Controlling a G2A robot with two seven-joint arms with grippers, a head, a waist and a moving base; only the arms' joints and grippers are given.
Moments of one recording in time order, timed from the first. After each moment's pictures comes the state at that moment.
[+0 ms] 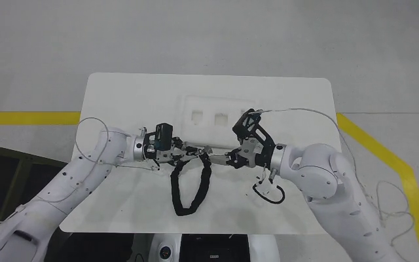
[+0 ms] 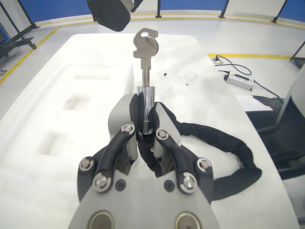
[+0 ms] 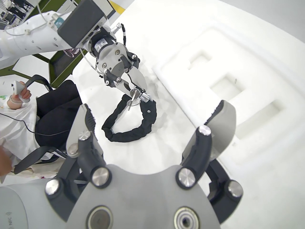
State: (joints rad) left arm 0.78 -0.83 -0.69 -1.34 1.39 -1.01 0.59; right arm -1.14 -1.09 1.14 -2.02 -0.57 -0.28 0.88
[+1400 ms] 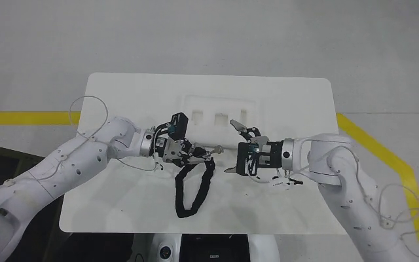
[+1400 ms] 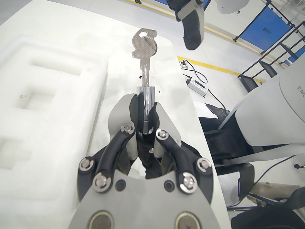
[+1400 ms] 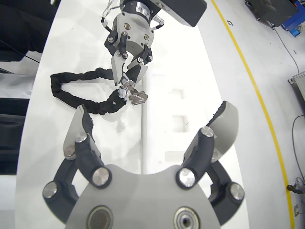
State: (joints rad) left arm 0.38 -0.74 -0.17 -1.42 0.57 -1.01 0.06; right arm -1.08 -1.06 1.16 -1.96 -1.22 -0.99 0.47
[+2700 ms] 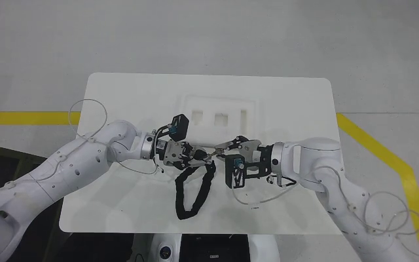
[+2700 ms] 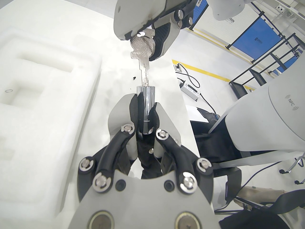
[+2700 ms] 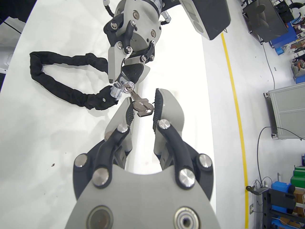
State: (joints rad) left arm 0.40 -0.74 -0.17 -1.43 0.48 -1.01 0.00; right arm -1.05 -1.05 1.08 -1.99 -1.46 -0.97 0.35
